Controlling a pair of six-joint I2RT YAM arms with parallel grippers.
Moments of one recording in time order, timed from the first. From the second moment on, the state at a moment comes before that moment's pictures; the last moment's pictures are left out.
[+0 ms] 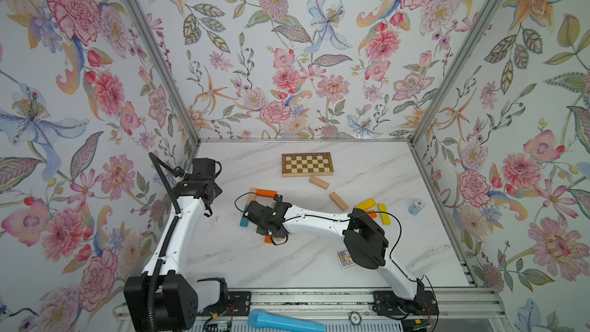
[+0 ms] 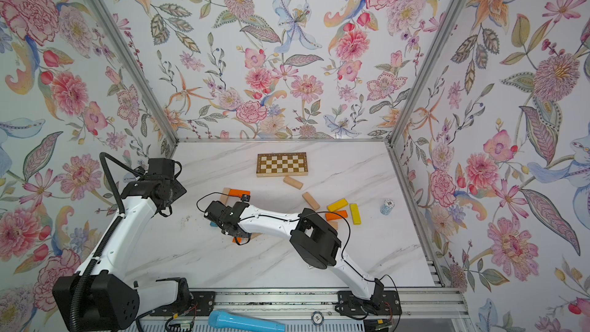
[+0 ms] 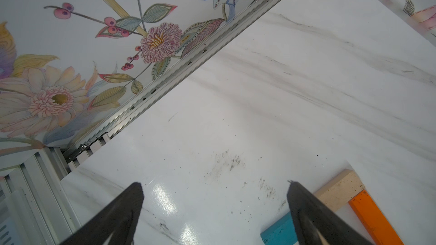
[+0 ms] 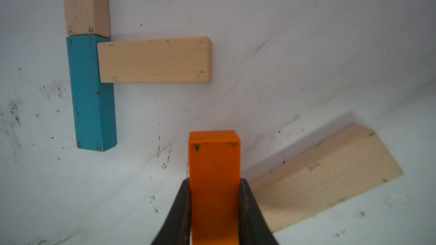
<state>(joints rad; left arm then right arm) 0.03 1.25 1.12 -0.95 -0.50 -0.70 1.20 2.29 1.92 -0.86 0.25 1.28</state>
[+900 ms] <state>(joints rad) 0.03 1.07 0.97 -0.93 -0.15 -0.54 1.06 1.85 1.39 -0.37 0.25 1.01</state>
